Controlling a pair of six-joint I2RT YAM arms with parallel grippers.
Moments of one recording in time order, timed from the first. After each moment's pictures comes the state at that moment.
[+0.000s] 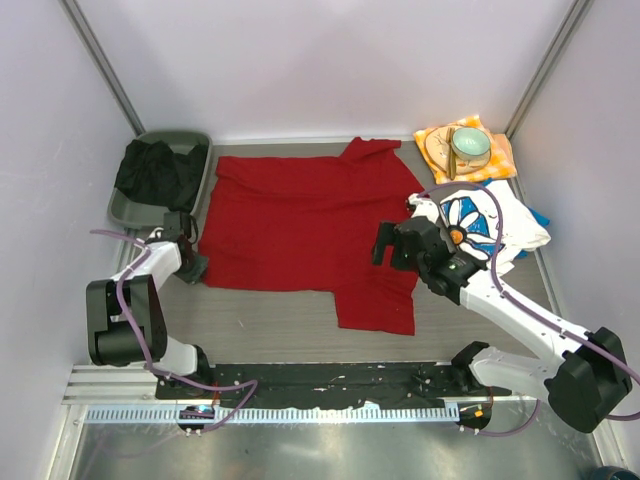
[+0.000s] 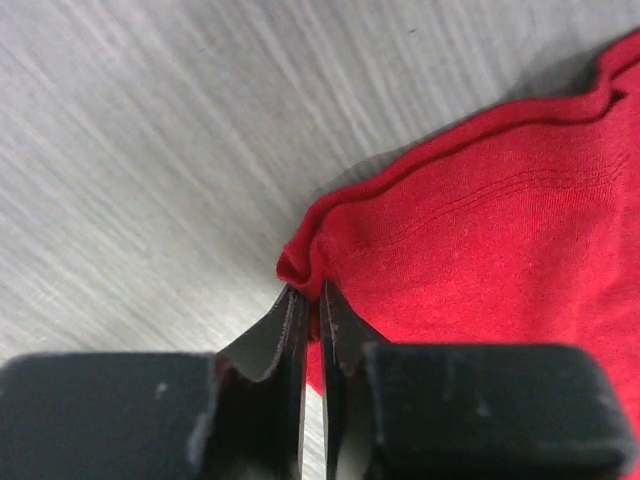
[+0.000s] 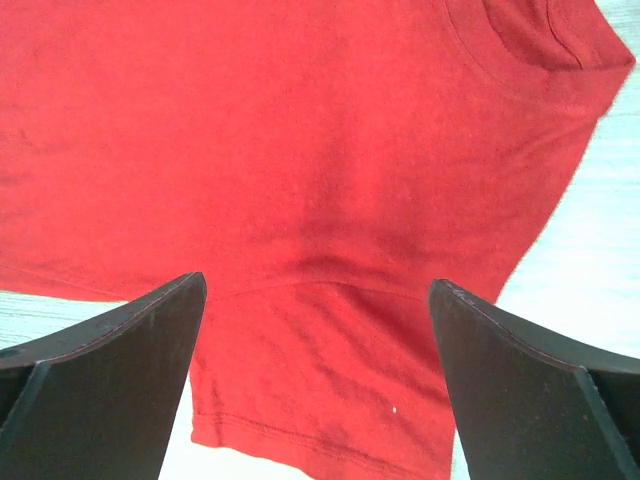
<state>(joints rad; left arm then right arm) 0.12 1.48 0.75 -0.54 -0.21 -0.87 0.61 1.09 0.75 -0.35 0.29 0.56</state>
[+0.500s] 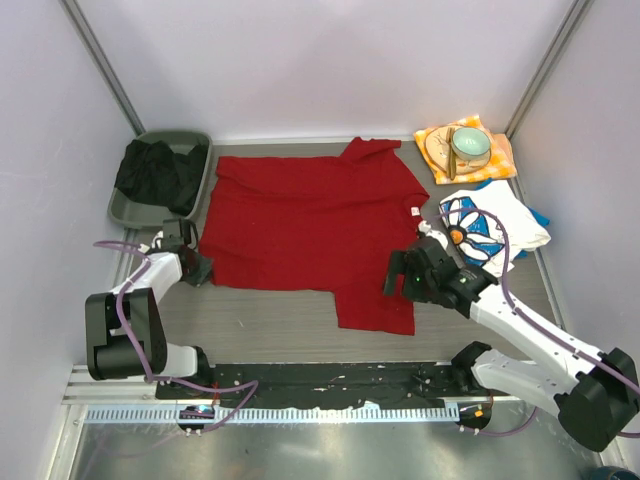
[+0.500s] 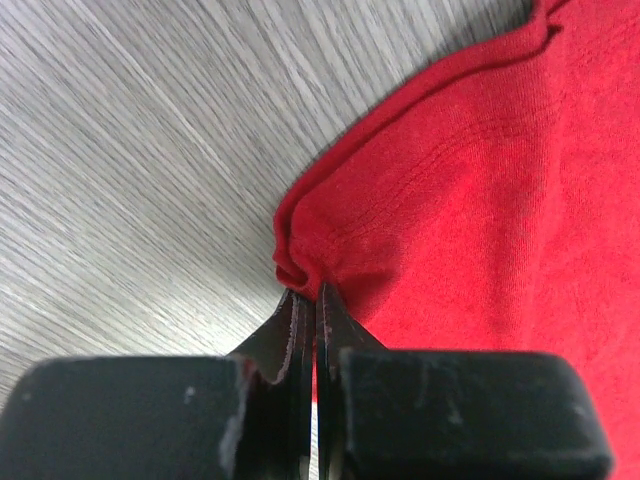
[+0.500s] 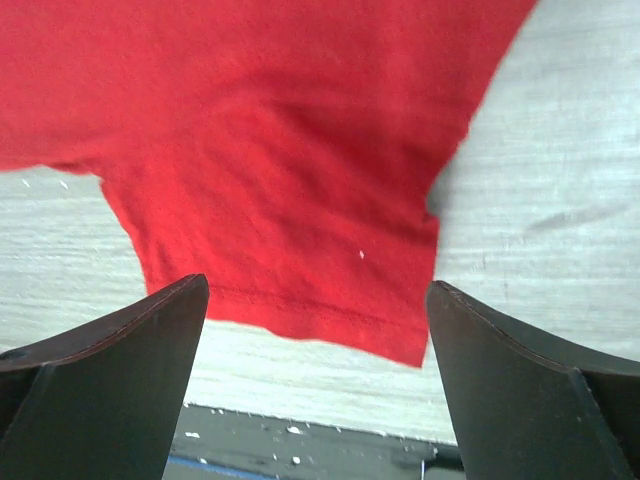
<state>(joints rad) 0.12 1.39 0.67 -0.41 -0.10 -0.90 0.61 0.99 0.69 -0.65 0.16 0.71</state>
